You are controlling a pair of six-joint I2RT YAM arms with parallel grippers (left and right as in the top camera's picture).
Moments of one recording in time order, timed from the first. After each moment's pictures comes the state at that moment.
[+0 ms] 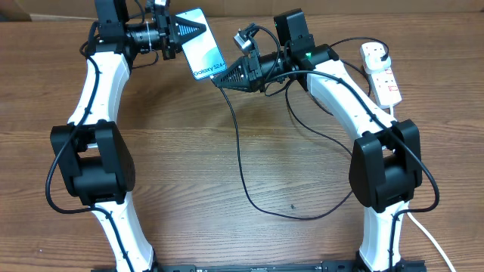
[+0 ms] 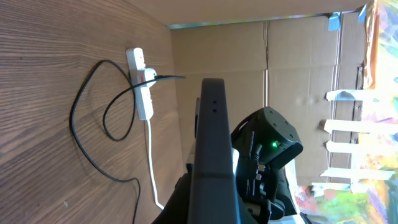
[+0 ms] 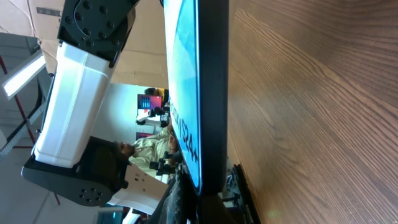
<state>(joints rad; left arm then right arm) 0.06 2.17 1.86 -0.28 1.37 -0.87 0.37 2.13 1.80 -0.48 -1.33 0.57</state>
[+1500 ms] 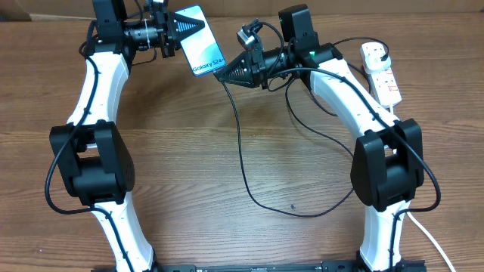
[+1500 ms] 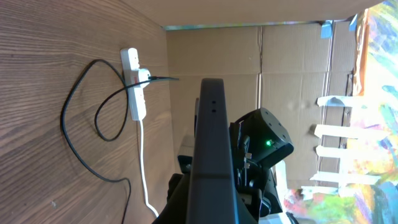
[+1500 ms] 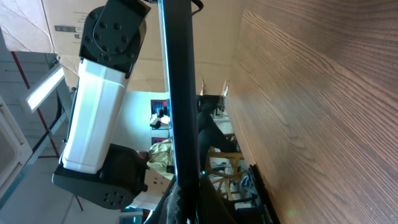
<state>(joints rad) 0.07 2.17 1.86 -0.22 1.38 -0.97 0.35 2.13 1.80 -0.41 -1.37 0.71</state>
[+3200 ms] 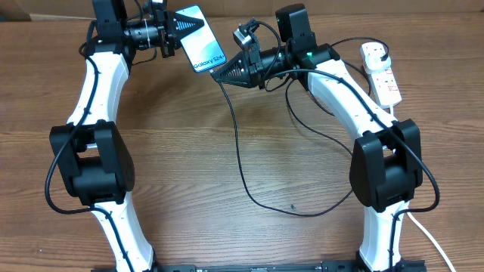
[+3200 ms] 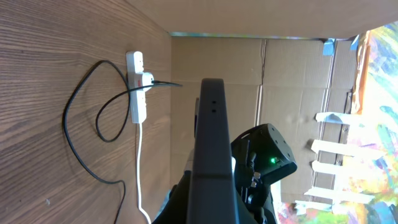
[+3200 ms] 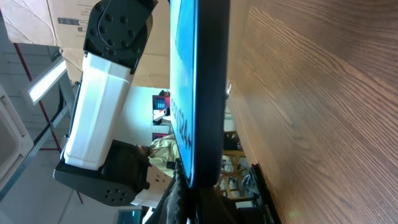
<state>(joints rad) 0.07 2.17 1.86 -0.21 1.34 -1.04 0.36 2.13 1.80 -0.37 -1.38 0.73</state>
